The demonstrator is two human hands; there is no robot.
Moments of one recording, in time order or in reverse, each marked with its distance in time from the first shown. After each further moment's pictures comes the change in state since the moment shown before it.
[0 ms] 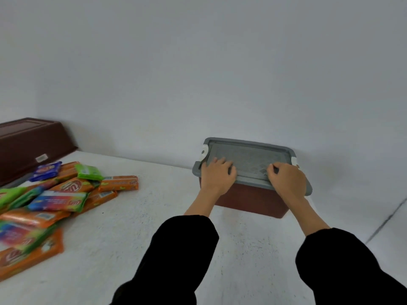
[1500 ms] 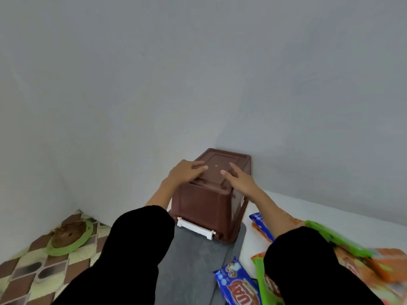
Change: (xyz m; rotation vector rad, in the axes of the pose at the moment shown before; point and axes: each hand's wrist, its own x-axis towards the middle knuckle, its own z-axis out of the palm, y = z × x) left_hand -0.039 -0.703 -0.326 -0.186 -0.109 -0.467; right_hand -0.078 -0.714 0.293 0.664 -0.853 -0.042
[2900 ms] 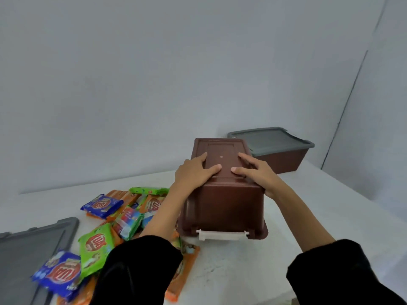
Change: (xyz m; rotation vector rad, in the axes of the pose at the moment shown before) left_hand -0.239 0.336 0.191 0.033 -0.326 0.599; right_hand -0.381 0.157 -0.267 0.224 0.717 0.199
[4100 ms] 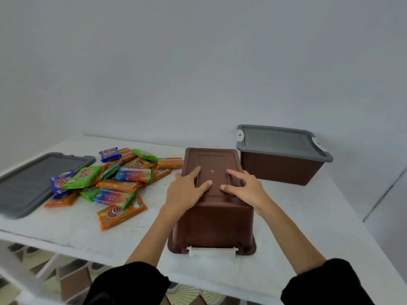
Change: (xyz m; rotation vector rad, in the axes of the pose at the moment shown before) left_hand -0.036 0.122 0.141 0.062 0.197 -0.498; right_hand 0.013 0.076 -0.130 -0.188 -0.501 -0.163
